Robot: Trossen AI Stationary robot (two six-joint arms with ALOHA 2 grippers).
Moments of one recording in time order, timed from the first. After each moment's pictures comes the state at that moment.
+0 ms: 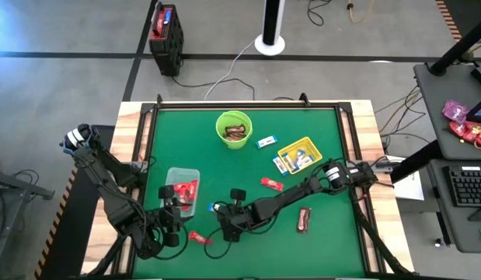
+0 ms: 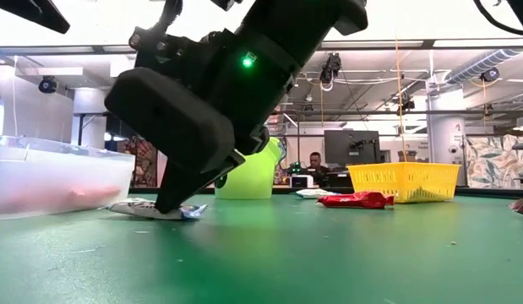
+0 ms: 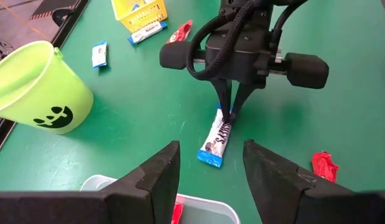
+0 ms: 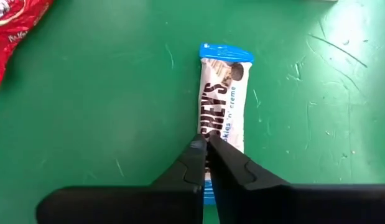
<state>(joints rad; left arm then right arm) -0.95 1.37 1.00 -0.85 -0.86 -0.81 0.36 2.36 1.77 -0.42 0.39 0.35</state>
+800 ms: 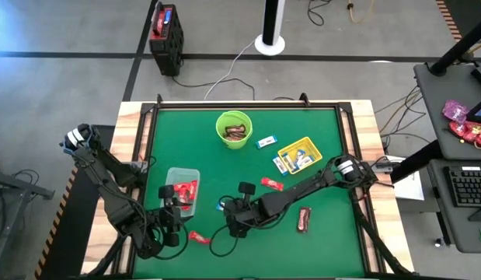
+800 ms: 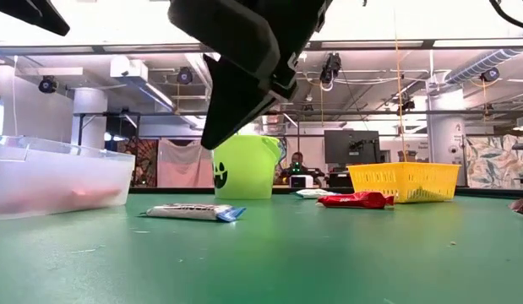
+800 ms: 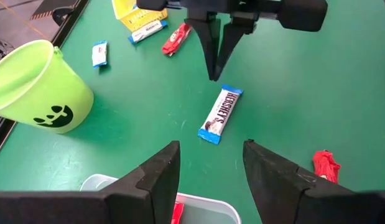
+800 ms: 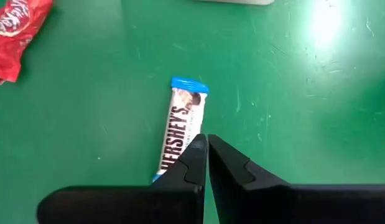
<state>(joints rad) -0.95 1.37 1.00 -0.85 -0.86 -0.81 0.38 2.21 1.76 -0.64 0.44 0.41</state>
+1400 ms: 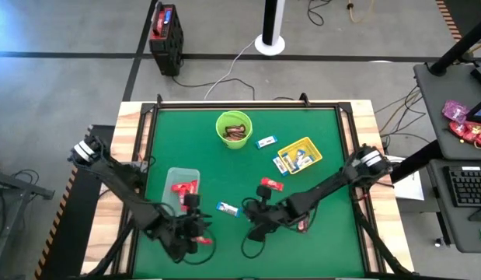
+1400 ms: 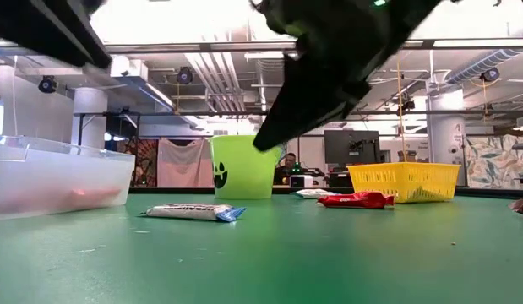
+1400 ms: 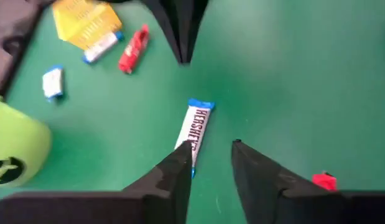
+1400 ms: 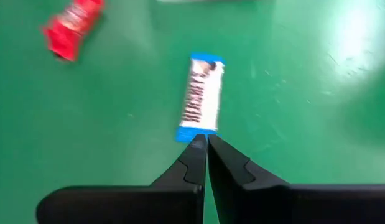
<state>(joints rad) -0.81 1.56 0.98 -0.47 -0.74 -0.43 0.44 1.96 1.26 -0.18 0.47 0.47</state>
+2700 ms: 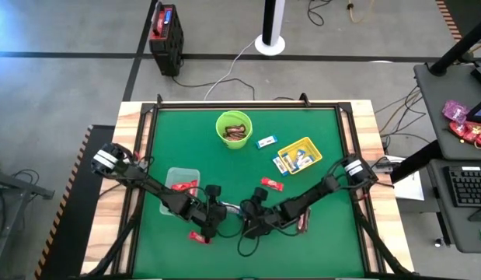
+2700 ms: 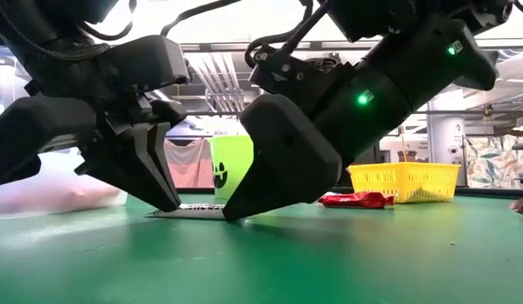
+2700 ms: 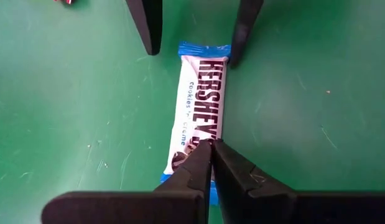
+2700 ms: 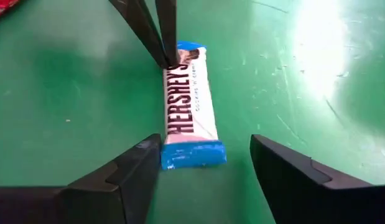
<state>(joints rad) -0.51 1.81 0.87 -0.15 -0.41 -0.22 0.43 2.13 1.18 0.14 0.61 0.47</state>
